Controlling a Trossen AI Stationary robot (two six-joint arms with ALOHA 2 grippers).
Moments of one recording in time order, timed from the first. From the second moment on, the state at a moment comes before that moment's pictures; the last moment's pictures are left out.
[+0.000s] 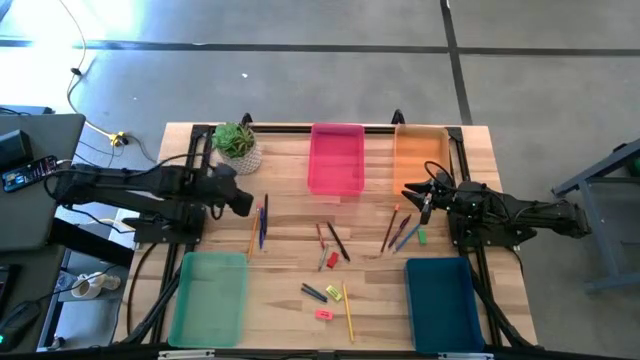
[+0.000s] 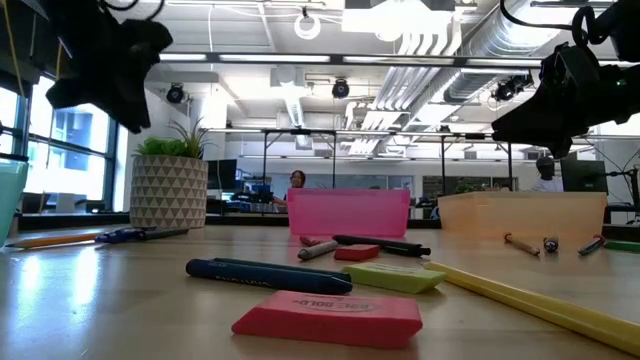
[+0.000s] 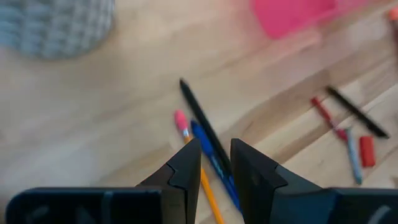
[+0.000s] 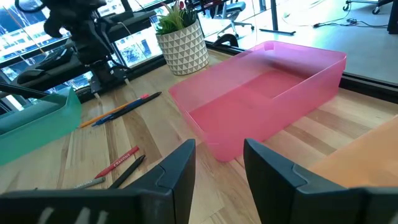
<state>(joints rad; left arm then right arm) 0.12 0.87 0.72 -0.94 -0.28 -1.08 -0.10 0.10 0.08 -0.20 0.28 0.36</state>
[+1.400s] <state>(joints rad) 0.09 1.45 0.72 -0.79 -0.09 -1.31 -0.10 0.11 0.08 -0.20 0.28 0.36</state>
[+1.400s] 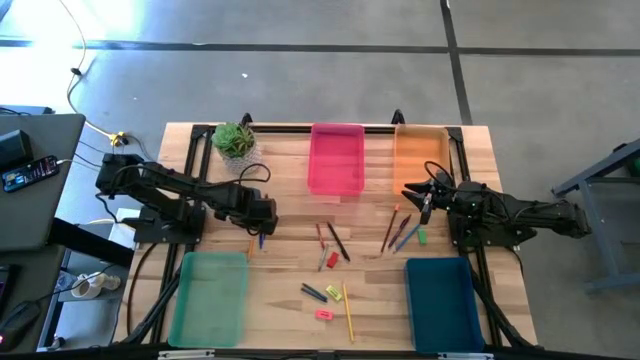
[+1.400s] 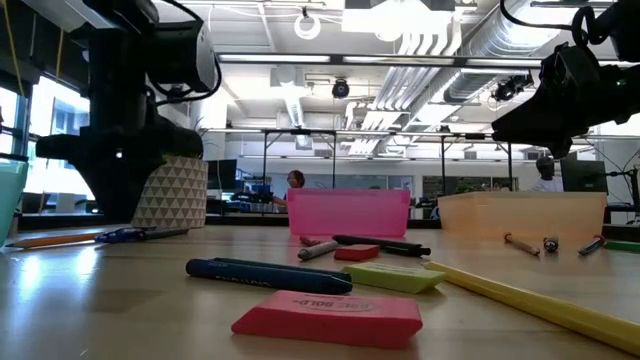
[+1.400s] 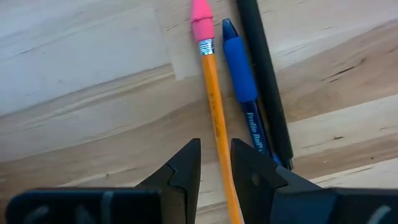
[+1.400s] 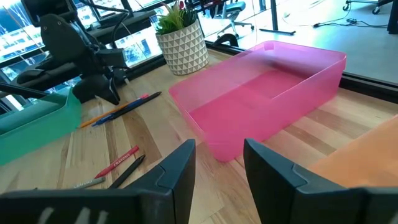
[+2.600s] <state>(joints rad) 0.09 1.56 0.72 -0.75 -0.12 -1.29 -0.10 0.11 0.08 -0.20 0.28 0.36</state>
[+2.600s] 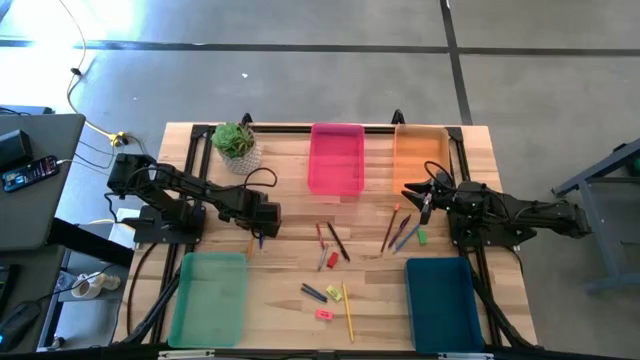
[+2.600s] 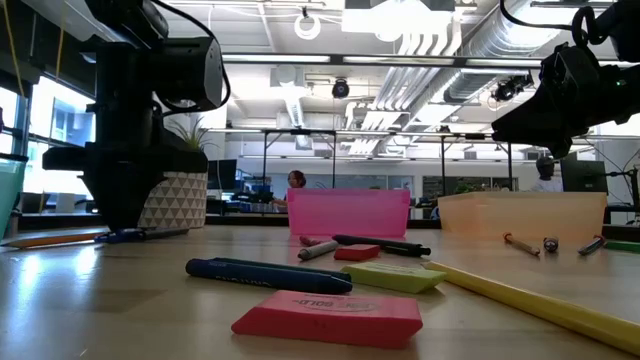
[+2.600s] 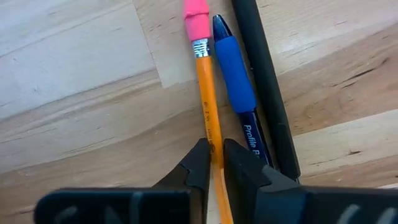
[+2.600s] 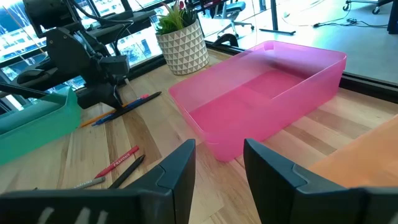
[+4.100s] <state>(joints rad) 0.13 0.89 0.72 -0.85 0.11 -1.22 -0.10 0.11 0.08 -0.20 0.28 0.36</state>
